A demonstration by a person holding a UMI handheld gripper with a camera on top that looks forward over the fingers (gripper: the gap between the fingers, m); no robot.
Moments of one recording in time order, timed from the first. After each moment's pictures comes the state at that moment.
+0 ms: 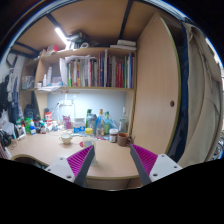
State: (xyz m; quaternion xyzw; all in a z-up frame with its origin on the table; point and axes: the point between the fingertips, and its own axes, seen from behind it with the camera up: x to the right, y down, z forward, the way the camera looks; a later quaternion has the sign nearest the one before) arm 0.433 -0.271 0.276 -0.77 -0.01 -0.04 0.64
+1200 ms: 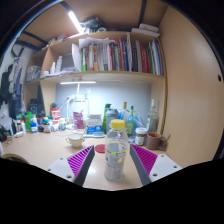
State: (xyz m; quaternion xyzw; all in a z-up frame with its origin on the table) arm 0.316 -0.082 0.160 -0.75 -0.05 0.01 0.66
